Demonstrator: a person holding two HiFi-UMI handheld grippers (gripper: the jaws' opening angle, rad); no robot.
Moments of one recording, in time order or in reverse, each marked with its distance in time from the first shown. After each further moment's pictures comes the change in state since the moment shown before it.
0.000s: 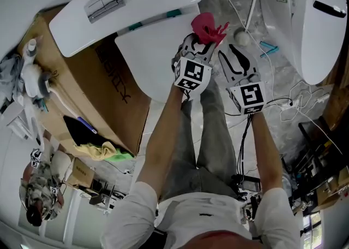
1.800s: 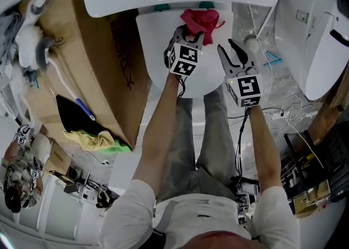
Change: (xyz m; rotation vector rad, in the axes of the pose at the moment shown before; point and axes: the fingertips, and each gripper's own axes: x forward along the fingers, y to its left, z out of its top) left arm -0.069 0.110 -0.106 -0.194 0.158 0.198; right arm 0.077 0.088 -0.003 -0.127 0.095 0.094
